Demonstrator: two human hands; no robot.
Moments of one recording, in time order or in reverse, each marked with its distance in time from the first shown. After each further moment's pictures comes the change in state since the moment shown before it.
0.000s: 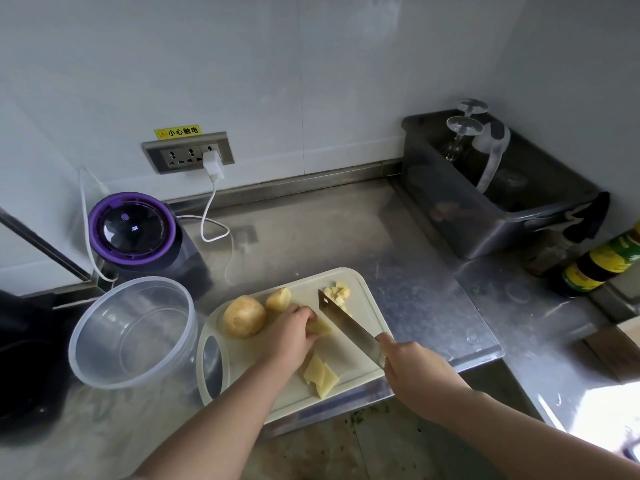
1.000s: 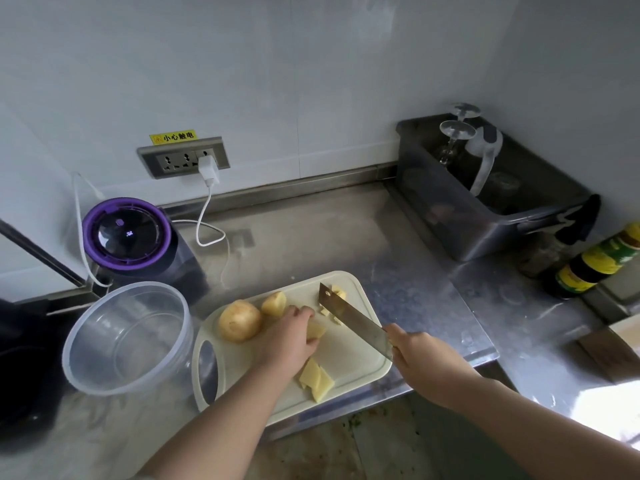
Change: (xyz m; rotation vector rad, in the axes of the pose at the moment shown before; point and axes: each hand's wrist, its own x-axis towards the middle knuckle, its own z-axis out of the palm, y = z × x) left_hand -0.001 0.007 -0.002 0.087 -0.026 0.019; right_hand 0.007 0.023 -0.010 -0.050 0.100 -0.058
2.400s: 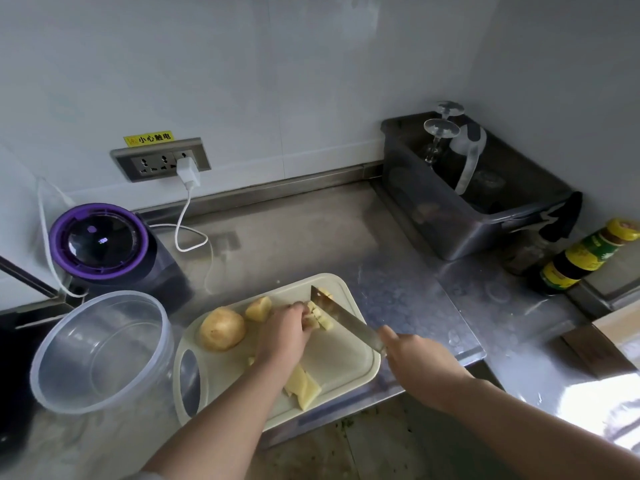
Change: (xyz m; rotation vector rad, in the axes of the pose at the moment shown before) left_hand 0.021 0.024 0.001 -0.060 0.093 -0.106; right_hand 0.000 0.009 -0.007 -0.056 -0.078 0.011
